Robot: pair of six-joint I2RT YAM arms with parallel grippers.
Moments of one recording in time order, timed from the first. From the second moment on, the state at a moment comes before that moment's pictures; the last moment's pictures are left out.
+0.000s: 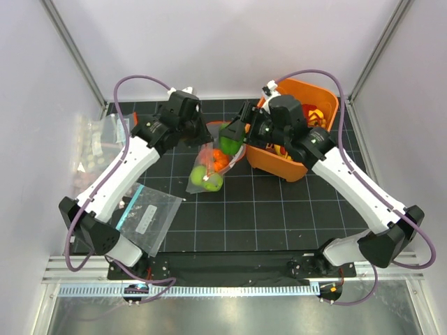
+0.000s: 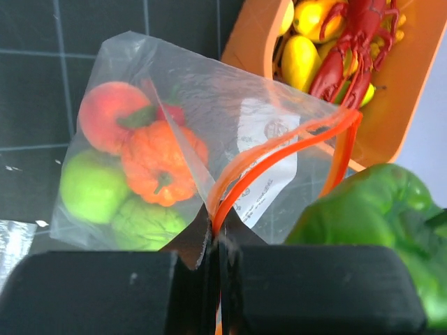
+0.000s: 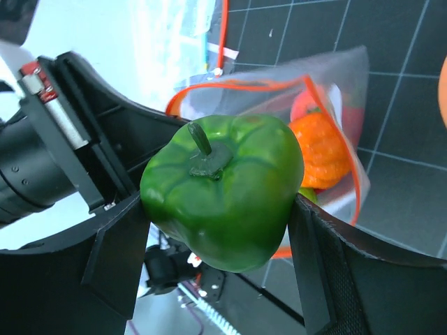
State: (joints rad) left arm -0.61 1.53 1.68 -0.86 -0.05 -0.74; right arm 0.64 1.39 1.51 -0.56 -0.14 0.80
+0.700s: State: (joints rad) left arm -0.56 1.58 1.69 -0.83 0.10 -0.79; right arm 0.66 1.45 1.53 -0.68 -0.01 0.67
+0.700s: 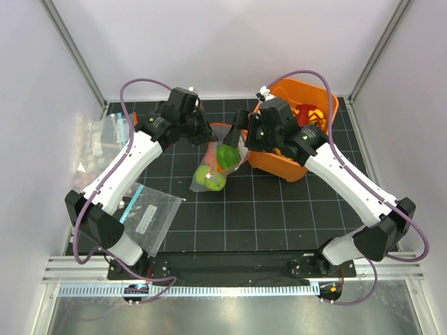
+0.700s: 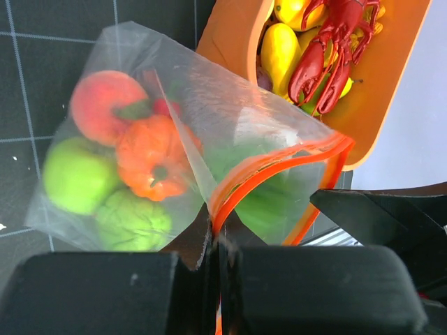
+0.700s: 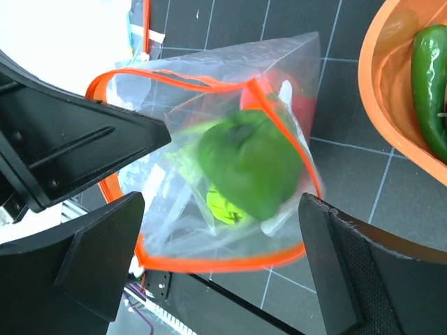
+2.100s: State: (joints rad) left arm -0.52 1.58 1.70 -0.82 0.12 -0.73; right arm 0.66 1.59 1.61 -0.85 0.06 0.71
